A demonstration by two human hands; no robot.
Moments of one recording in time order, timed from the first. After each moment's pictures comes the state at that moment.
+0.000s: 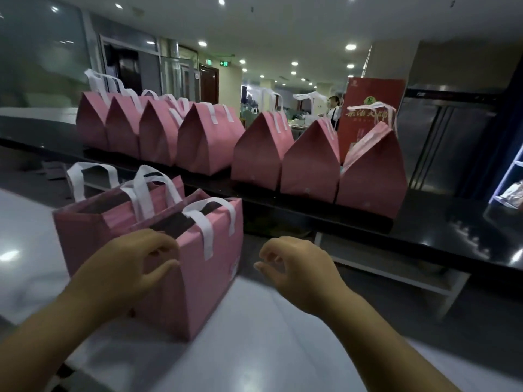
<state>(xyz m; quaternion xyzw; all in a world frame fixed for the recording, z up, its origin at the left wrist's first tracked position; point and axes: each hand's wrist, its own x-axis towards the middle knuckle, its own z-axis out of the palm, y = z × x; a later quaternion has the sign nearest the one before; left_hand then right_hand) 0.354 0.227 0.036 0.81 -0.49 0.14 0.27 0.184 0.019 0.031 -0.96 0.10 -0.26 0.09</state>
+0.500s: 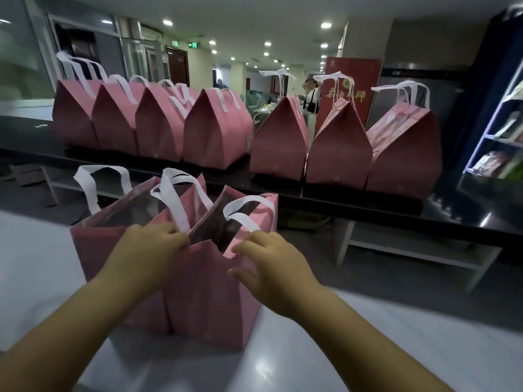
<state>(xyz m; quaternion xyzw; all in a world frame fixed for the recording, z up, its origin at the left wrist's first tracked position) 0.480 0.229 0.024 0.81 -0.55 0.20 0.08 0.311 0.096 0.005 -0.96 0.13 -0.25 0.05</state>
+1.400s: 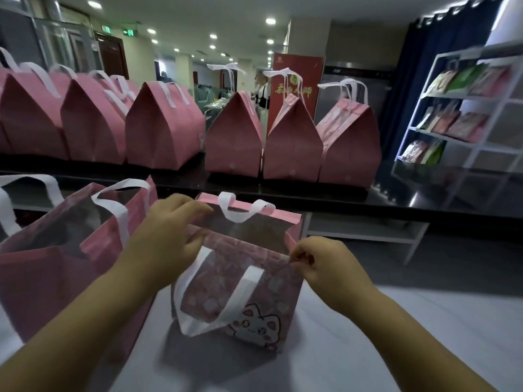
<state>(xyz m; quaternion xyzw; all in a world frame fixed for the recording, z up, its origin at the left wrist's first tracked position) 0.448 0.167 0.037 0.70 -0.61 0.14 0.35 0.217 0.055 0.012 -0.89 0.36 -0.25 0.12</state>
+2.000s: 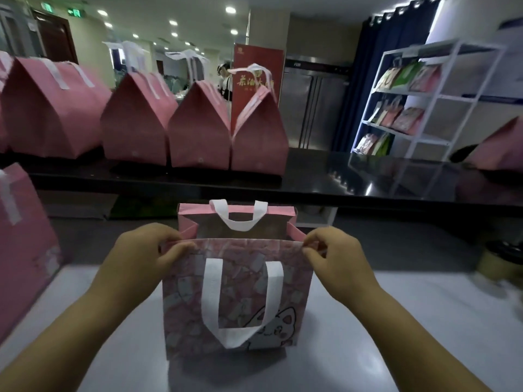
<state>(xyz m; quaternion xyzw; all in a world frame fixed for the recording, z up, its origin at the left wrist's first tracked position) 0.280 0.094 0.000 0.70 -0.60 0.07 0.37 0.014 -0.020 0.003 -0.82 0.43 -0.35 0.12</state>
